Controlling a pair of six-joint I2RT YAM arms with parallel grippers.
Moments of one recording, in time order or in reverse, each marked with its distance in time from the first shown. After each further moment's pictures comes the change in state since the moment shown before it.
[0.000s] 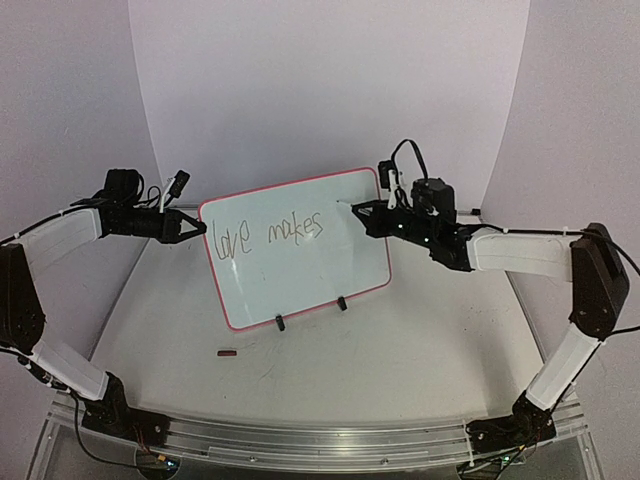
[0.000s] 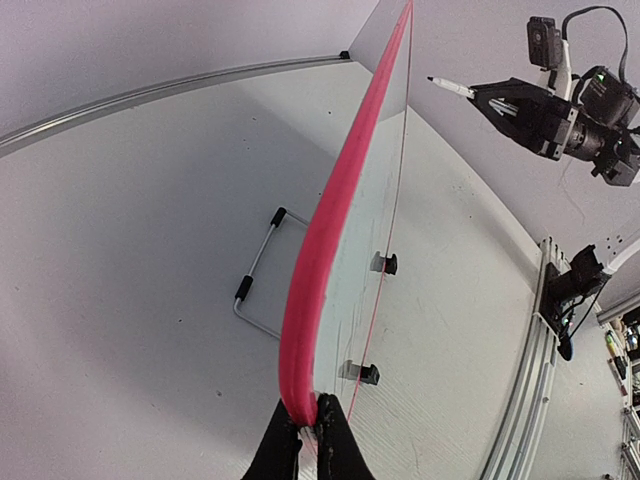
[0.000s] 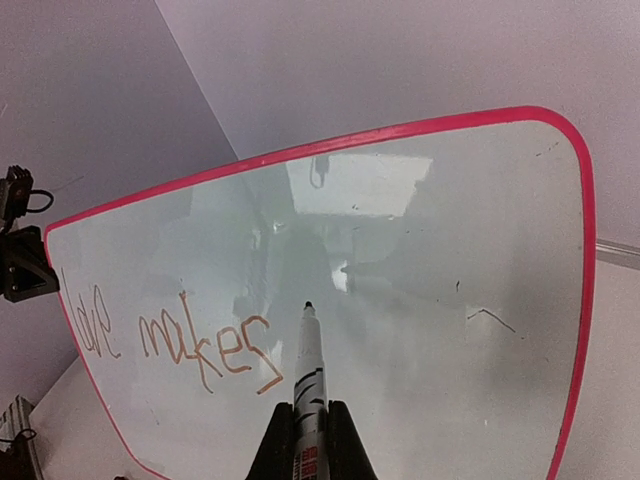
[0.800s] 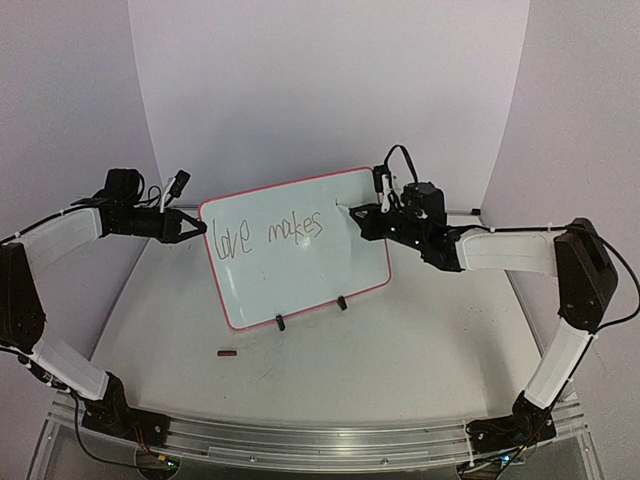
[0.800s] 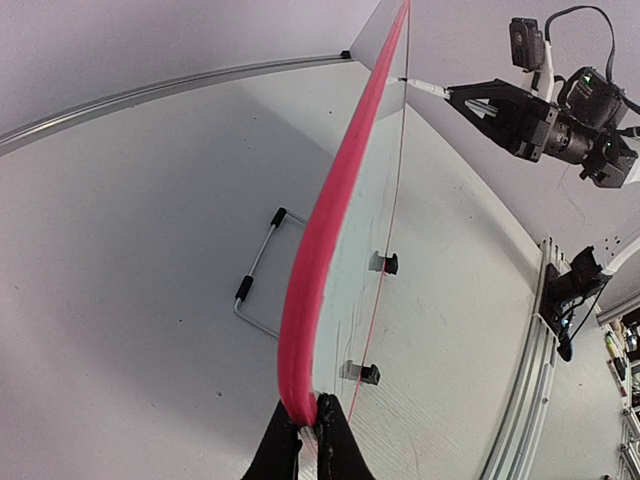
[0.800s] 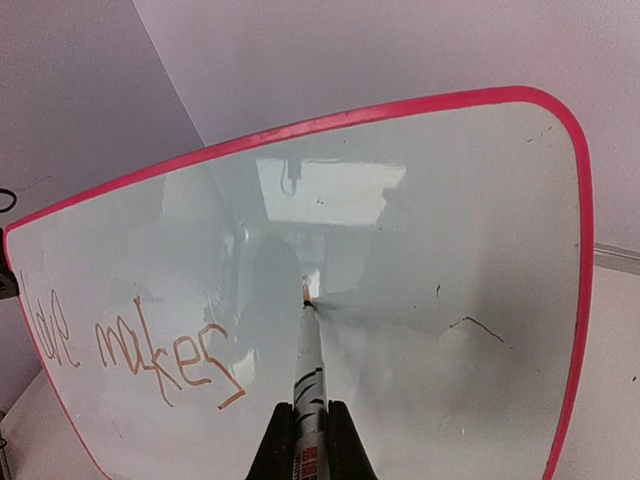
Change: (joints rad) left arm -0.001 0.005 0.004 -0.002 -0.002 -0.002; right arm 0.000 0.079 0.031 0.025 0.058 -0.025
